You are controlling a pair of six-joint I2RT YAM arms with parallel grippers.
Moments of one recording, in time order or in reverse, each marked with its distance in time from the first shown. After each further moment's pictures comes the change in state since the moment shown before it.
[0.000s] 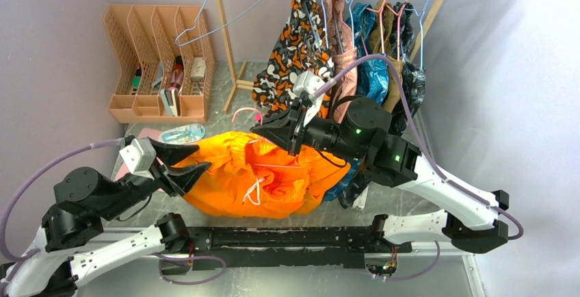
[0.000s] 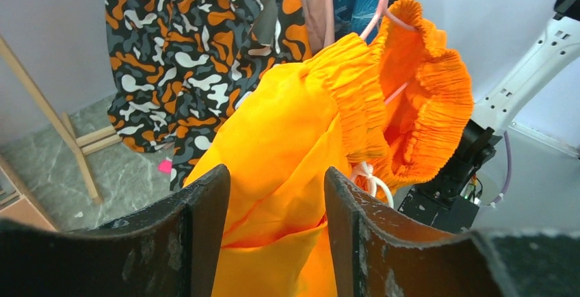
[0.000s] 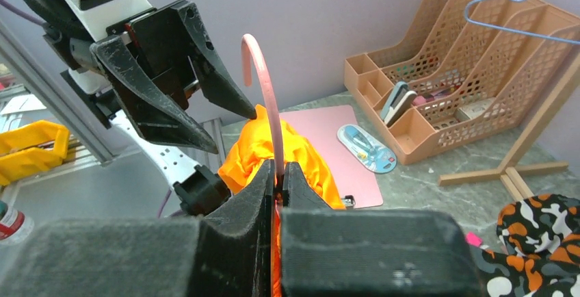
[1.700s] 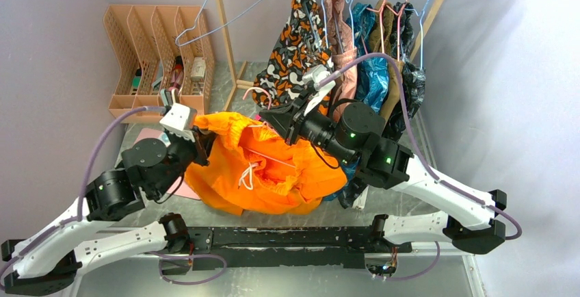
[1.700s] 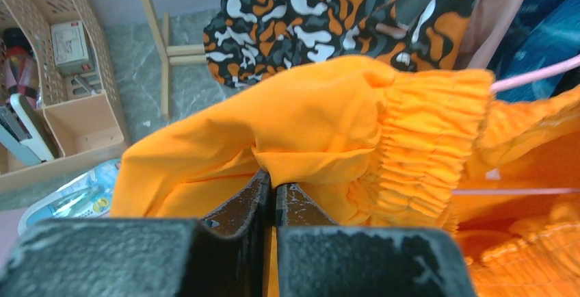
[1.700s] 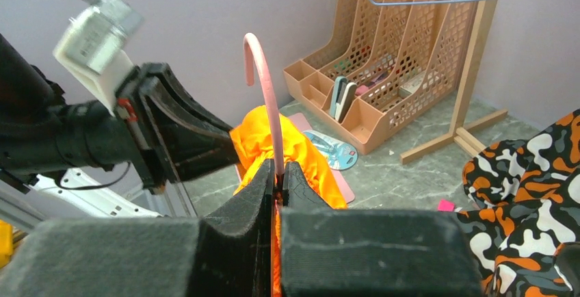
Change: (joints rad) left arm 0.000 0.283 -0.011 0.022 -0.446 -0.189; right arm -0.005 -0.018 -0.103 0.108 0.287 0.111
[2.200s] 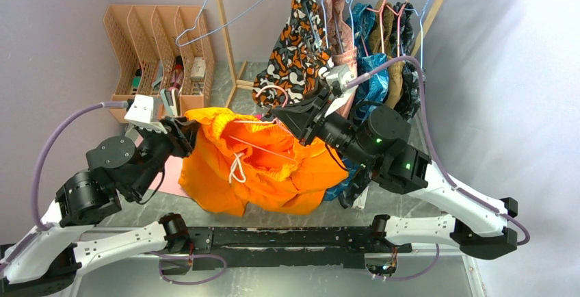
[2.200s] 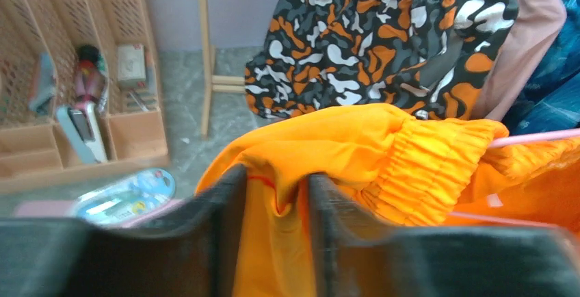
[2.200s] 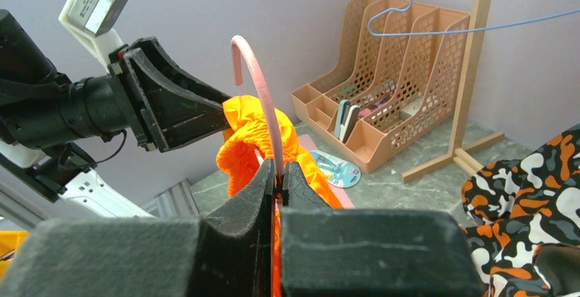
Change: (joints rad) left arm -0.001 -0.002 0.183 -0.077 -0.141 -0.011; right arm 0.000 -0.086 -0.005 0.006 -0.002 -0.008
